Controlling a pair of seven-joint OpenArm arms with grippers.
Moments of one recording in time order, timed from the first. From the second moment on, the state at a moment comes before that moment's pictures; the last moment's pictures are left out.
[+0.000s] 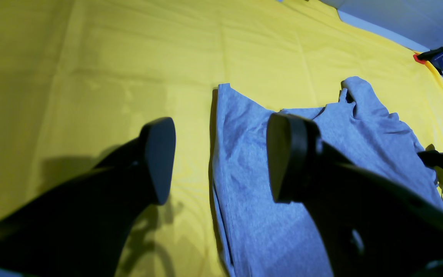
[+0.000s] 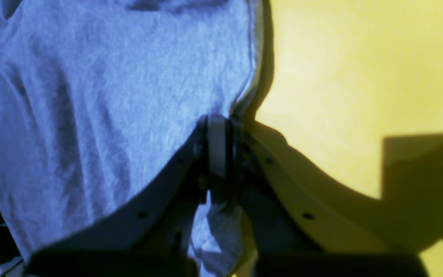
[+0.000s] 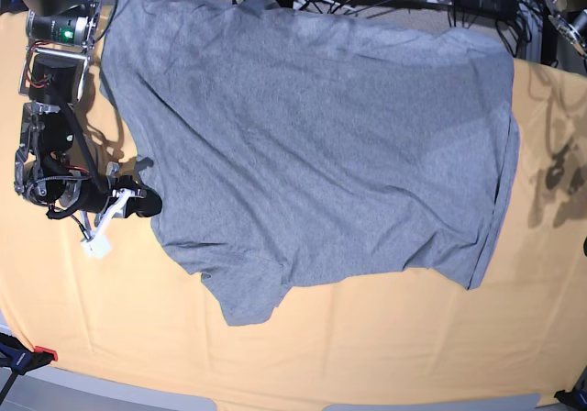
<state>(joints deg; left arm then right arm) -17.6 -43.0 -42.7 76.8 -70.6 -31.4 80.8 19.5 21.2 11.7 59.8 50.3 41.4 -66.6</state>
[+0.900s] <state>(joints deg) -18.5 -36.8 -36.9 76.8 -57.5 -35.5 70.9 27.2 24.9 11.7 59.8 19.6 29.1 -65.7</state>
